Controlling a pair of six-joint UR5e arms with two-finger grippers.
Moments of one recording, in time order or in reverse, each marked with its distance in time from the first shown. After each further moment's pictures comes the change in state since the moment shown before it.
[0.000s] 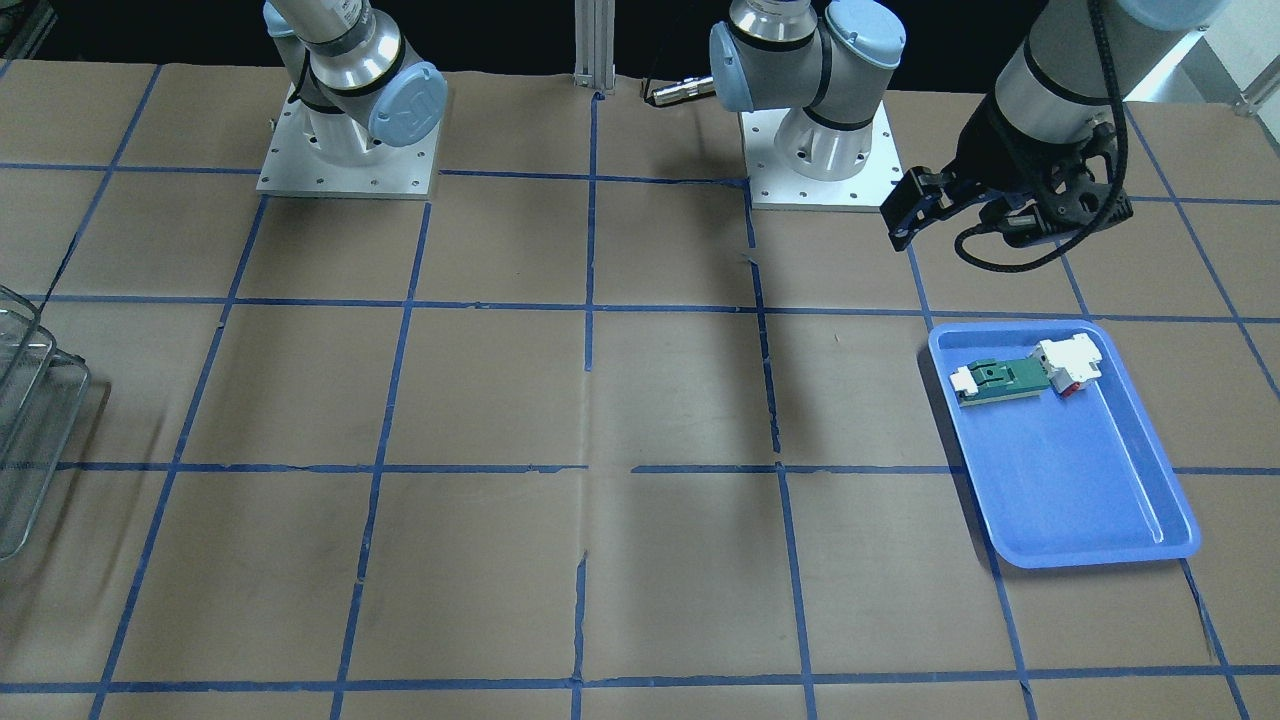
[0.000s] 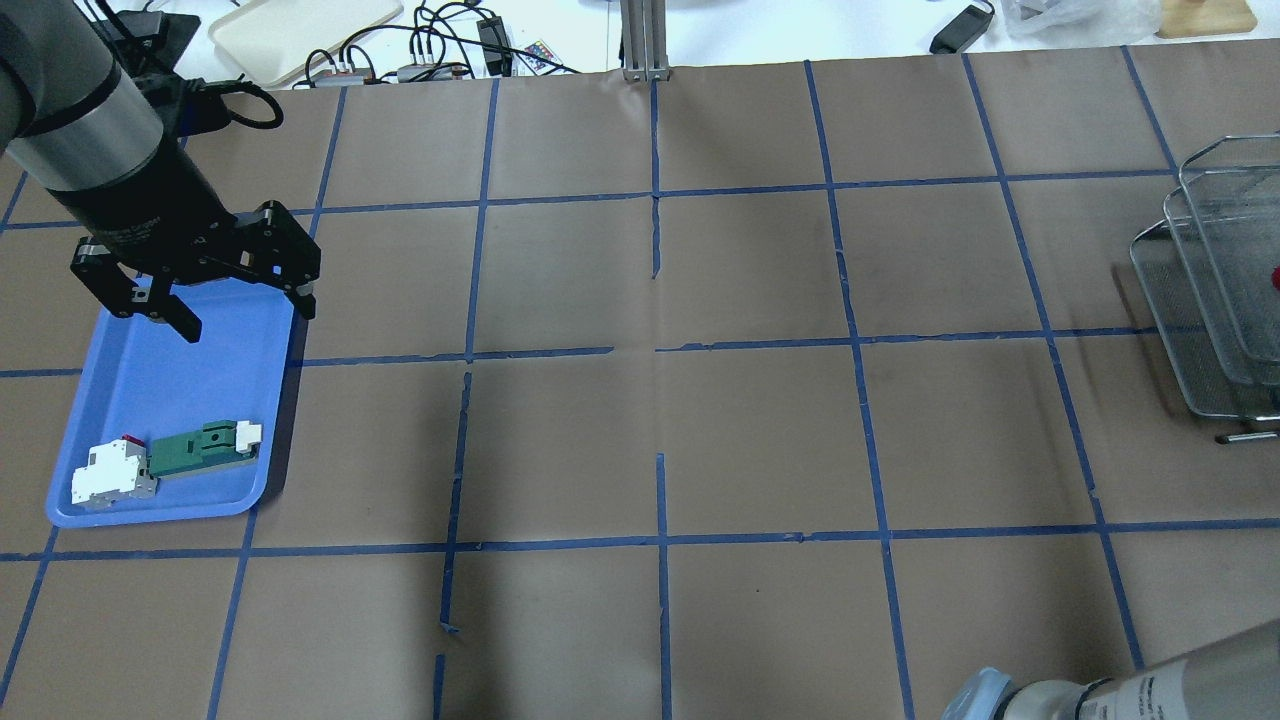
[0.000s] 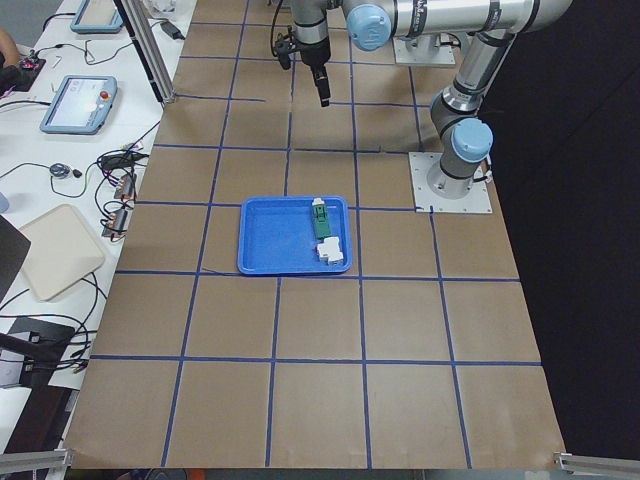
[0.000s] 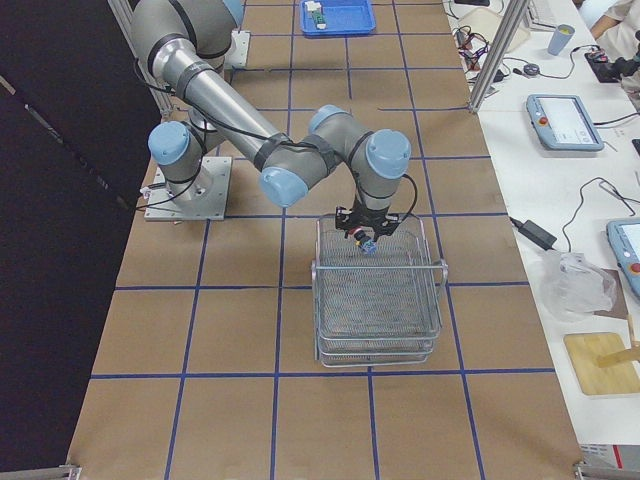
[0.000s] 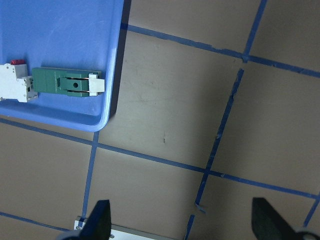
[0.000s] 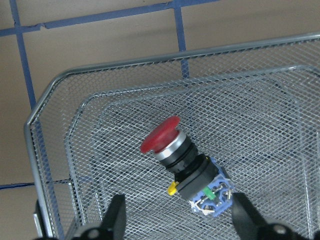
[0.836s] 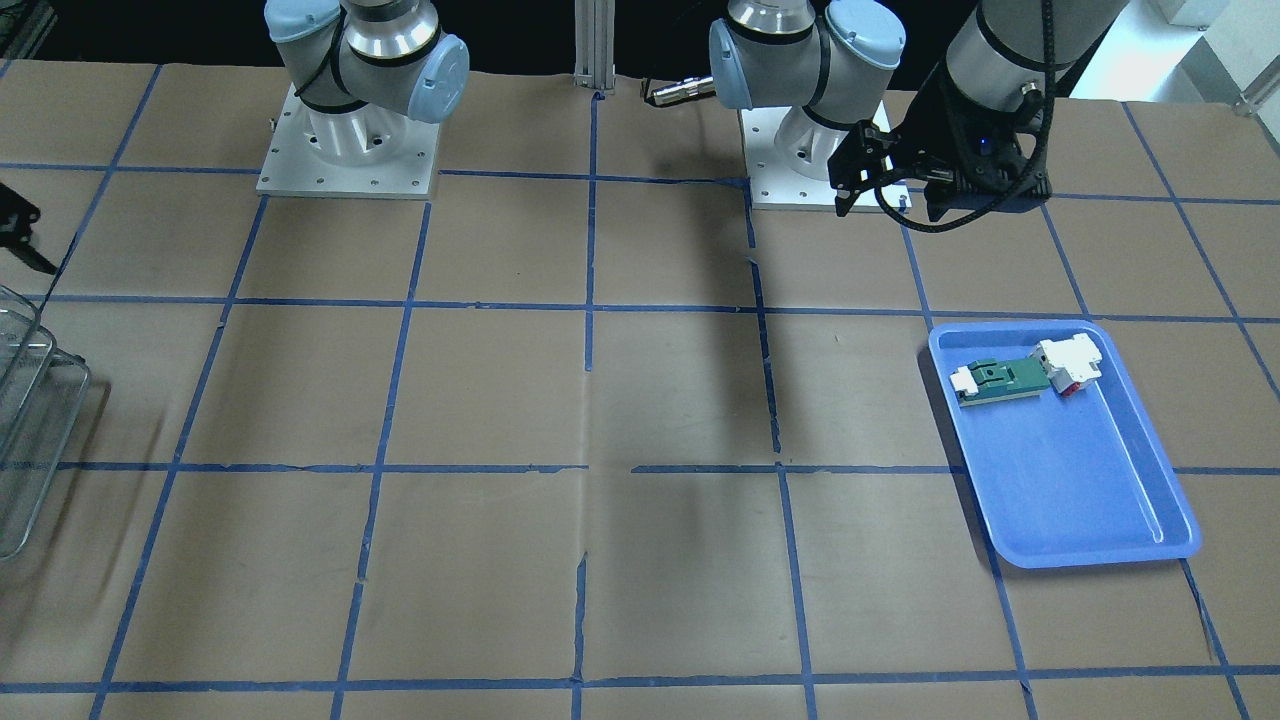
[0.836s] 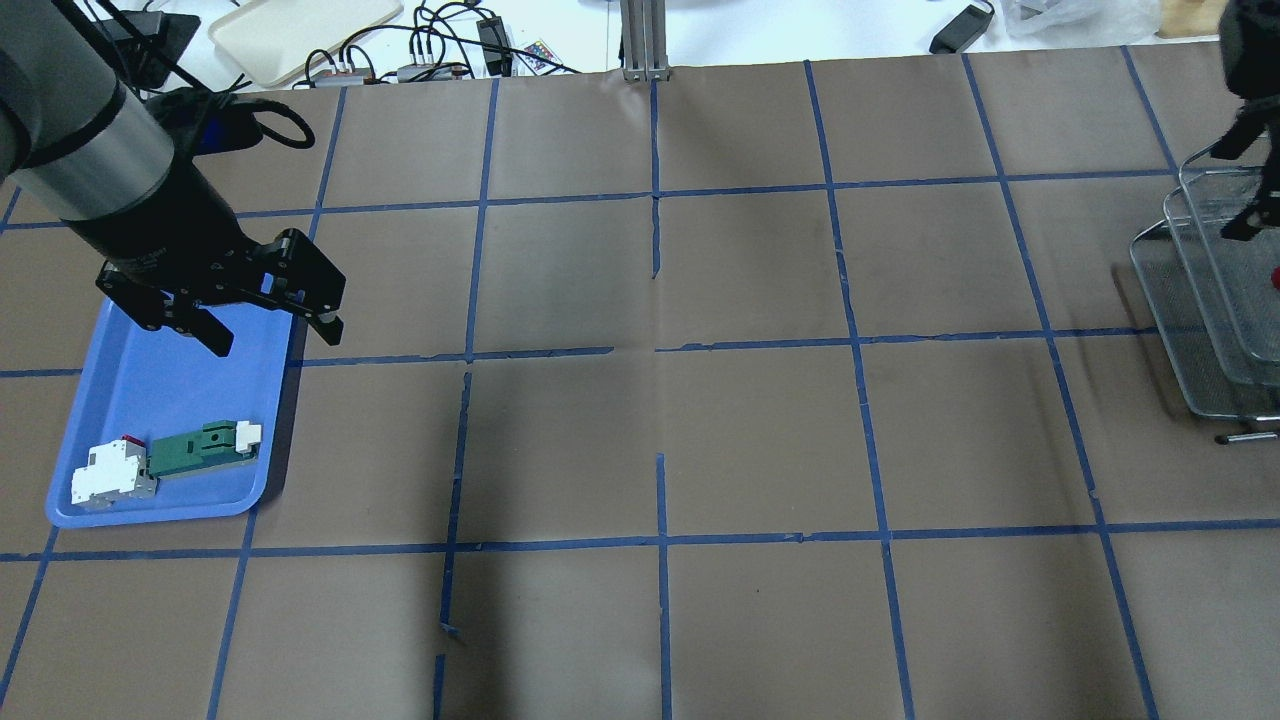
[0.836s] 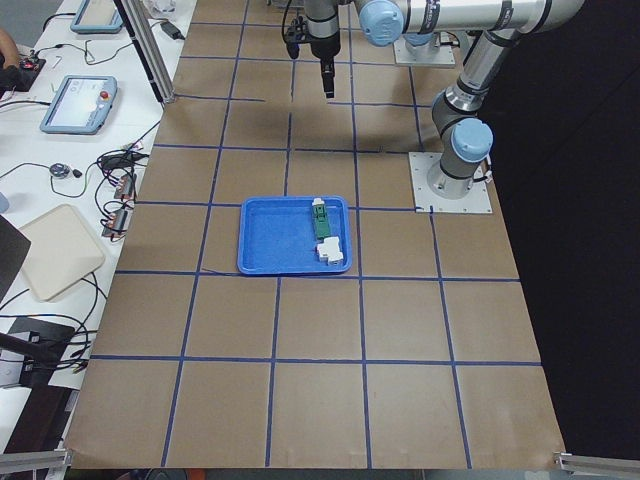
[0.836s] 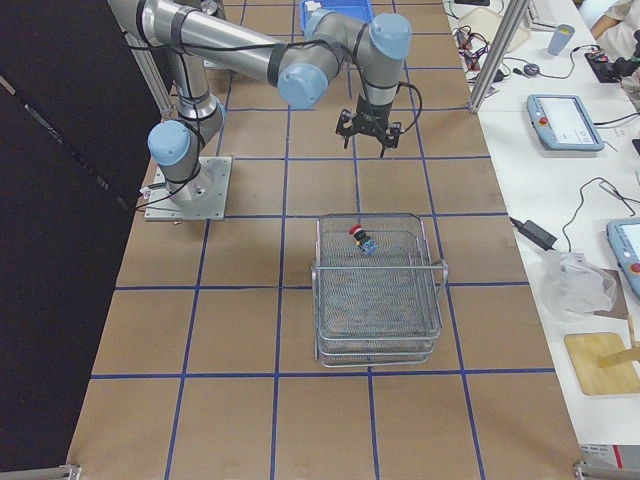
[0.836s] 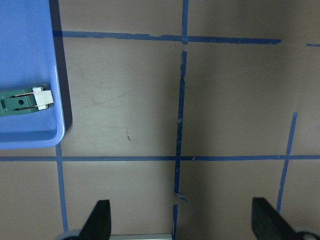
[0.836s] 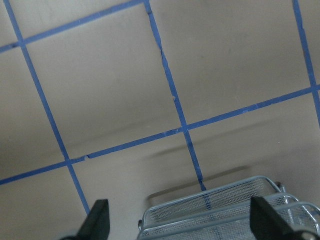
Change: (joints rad) left arm -0.055 0.052 -0.052 -0.005 -0.018 0.120; right arm 0.377 -0.191 0.013 0.169 -0.016 0.556
